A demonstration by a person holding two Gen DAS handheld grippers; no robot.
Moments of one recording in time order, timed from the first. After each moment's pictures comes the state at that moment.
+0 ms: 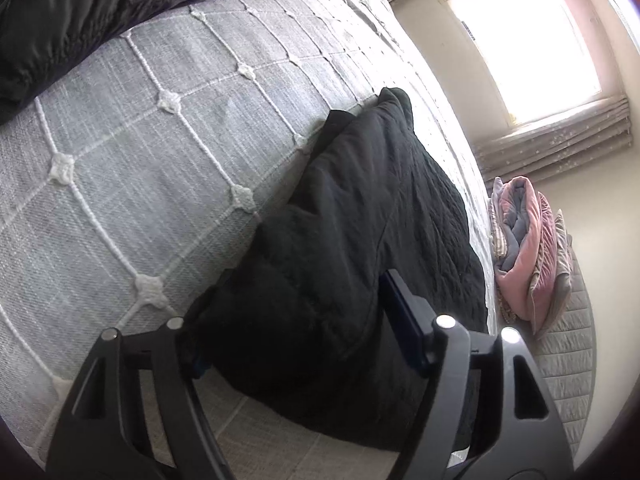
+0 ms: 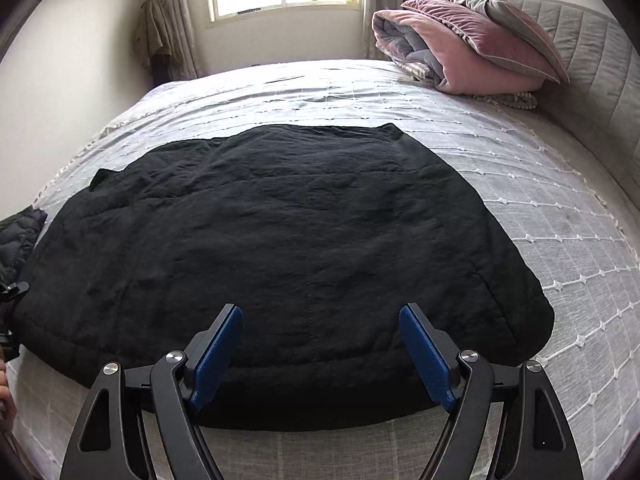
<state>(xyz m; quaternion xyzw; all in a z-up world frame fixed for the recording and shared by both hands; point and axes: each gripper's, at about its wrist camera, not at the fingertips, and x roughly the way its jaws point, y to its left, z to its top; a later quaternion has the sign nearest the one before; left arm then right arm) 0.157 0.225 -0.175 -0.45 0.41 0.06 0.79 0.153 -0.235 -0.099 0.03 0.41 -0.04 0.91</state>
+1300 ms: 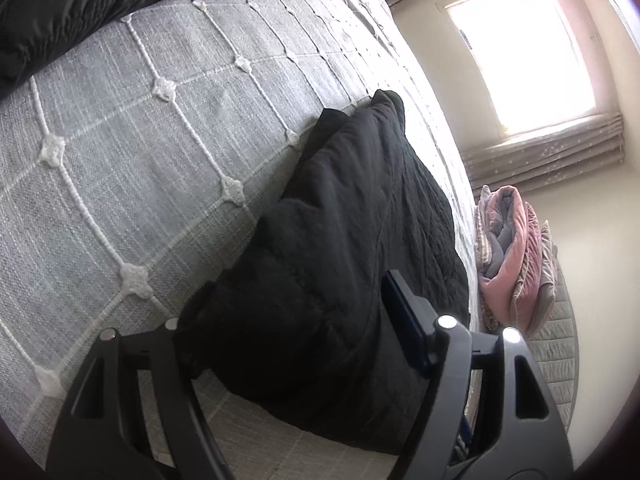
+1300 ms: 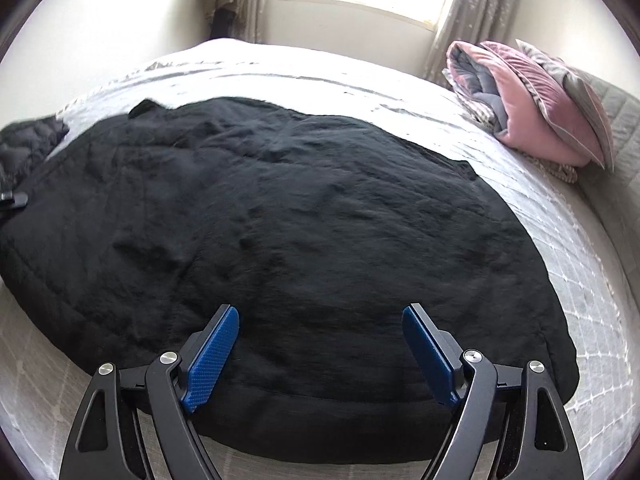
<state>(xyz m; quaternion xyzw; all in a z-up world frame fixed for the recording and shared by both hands) 0.154 0.228 -0.182 -0.47 0.40 0.05 0.78 0.173 -0.156 -0.115 -0.11 0.41 0.01 0.90</state>
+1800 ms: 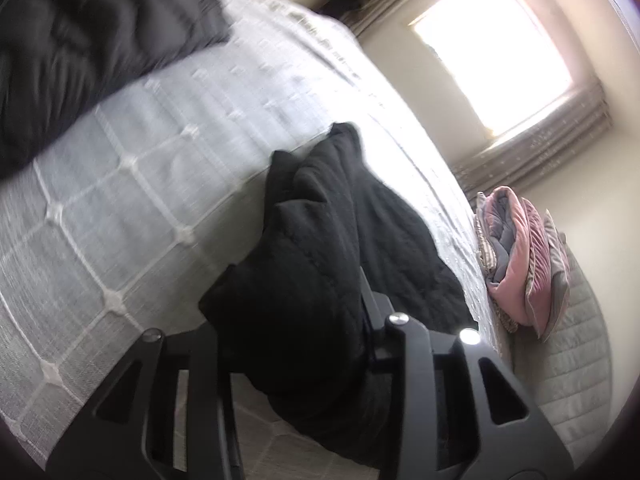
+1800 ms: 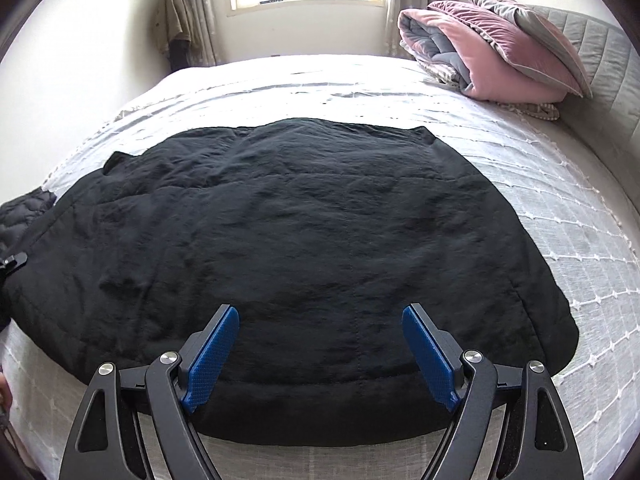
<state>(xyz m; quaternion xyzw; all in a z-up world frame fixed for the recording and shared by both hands) 0.156 0.192 -0.127 -0.40 0.33 0.07 0.85 0.163 -0.210 -0.101 0.01 0.42 -0.01 0.91</state>
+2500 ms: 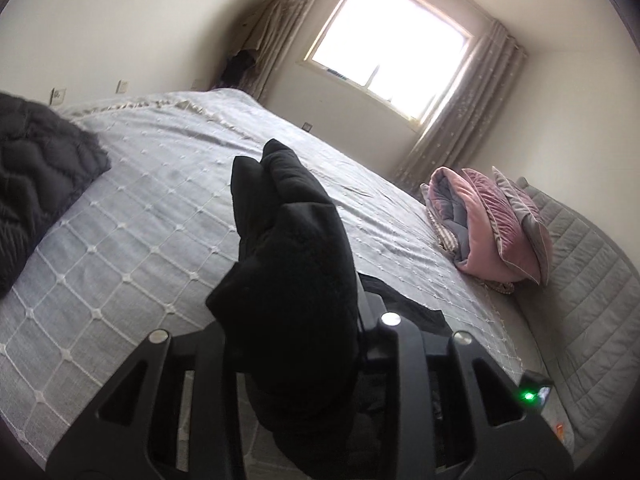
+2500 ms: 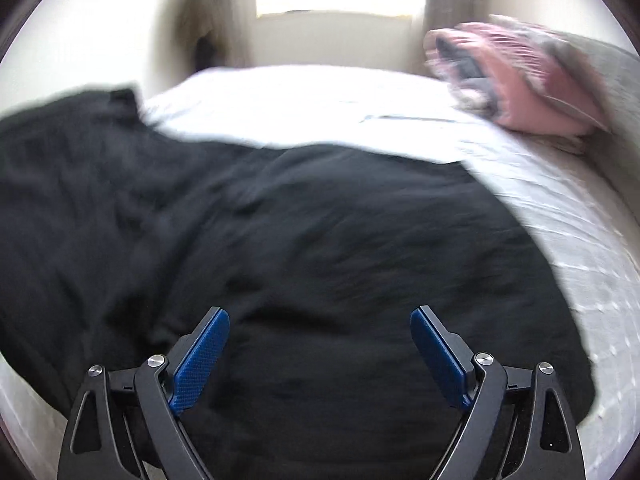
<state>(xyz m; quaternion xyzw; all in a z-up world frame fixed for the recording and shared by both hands) 0.161 0.084 -0.020 -0.24 0.23 0.00 0.94 0.195 -0.203 -0.089 0.00 0.39 0.01 0.92</state>
